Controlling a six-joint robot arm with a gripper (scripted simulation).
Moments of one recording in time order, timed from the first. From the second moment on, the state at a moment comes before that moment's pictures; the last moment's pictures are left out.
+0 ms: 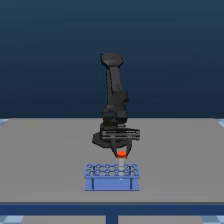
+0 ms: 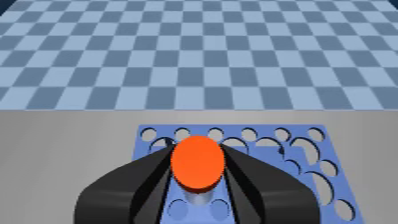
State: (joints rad) arm 0.17 -0.20 0.97 0.55 -0.28 -0.45
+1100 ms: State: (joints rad) arm 0.17 -0.30 0.91 1.05 -0.18 -0.94
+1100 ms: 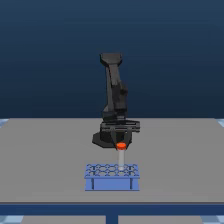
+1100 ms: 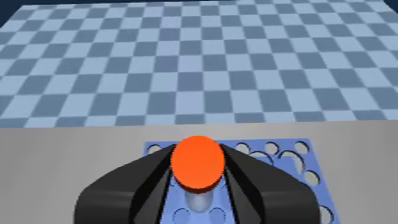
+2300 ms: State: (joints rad) arm 0.17 -0.38 0.84 2.00 -0.16 -1.90
